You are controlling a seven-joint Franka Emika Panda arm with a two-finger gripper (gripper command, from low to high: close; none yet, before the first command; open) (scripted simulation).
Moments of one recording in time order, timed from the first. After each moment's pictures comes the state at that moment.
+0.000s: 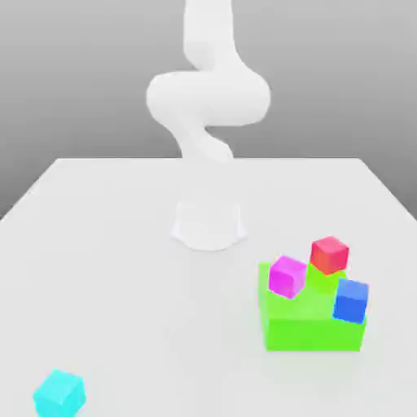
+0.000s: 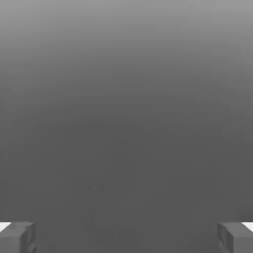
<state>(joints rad) 0.00 -0.71 -0.03 -2.30 0.01 2.33 0.78</state>
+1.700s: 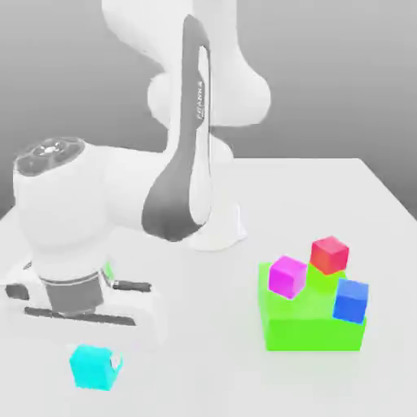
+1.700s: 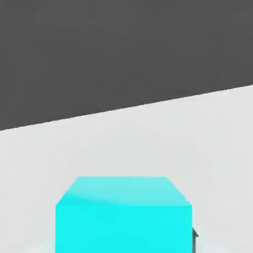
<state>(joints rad) -0.04 0.18 -0.12 -2.44 0.17 2.60 0.44</state>
